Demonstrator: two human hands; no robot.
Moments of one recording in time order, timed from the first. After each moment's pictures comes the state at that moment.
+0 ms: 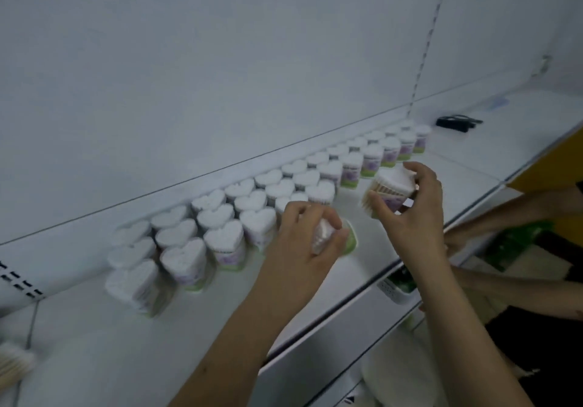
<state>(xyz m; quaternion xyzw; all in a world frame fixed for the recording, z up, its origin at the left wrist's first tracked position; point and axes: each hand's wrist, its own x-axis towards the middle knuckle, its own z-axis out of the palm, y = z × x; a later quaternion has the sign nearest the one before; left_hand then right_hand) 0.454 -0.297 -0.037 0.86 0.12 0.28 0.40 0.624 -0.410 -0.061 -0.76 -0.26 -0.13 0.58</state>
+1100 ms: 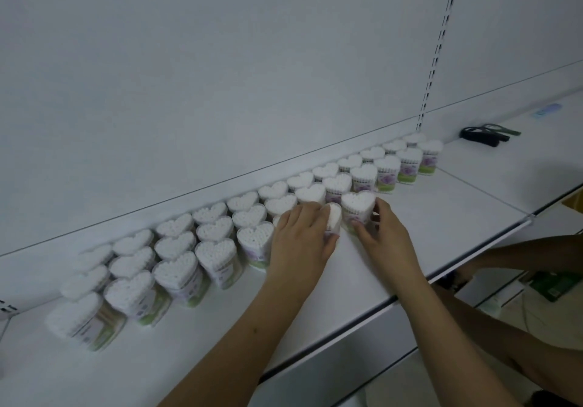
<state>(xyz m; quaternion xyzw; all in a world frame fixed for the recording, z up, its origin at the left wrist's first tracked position) 0.605 -0.276 -0.095 0.92 0.18 0.35 -0.01 0.746 -0.387 -0.123 -0.78 -0.37 0.02 0.51</state>
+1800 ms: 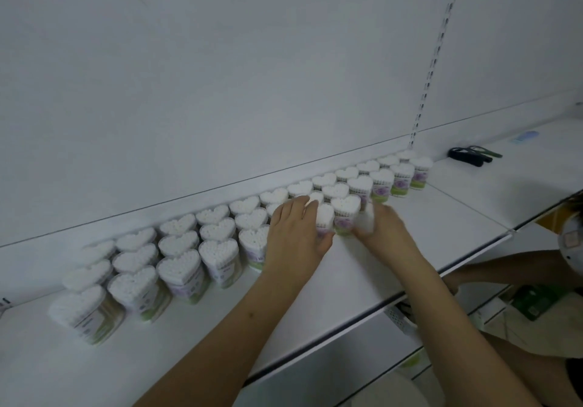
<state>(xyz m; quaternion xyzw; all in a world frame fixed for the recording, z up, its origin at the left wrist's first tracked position) 0.603 -0.268 -0.083 0.91 0.23 0.35 0.02 0.758 -0.380 -0.085 -0.87 -0.35 0.07 0.35</state>
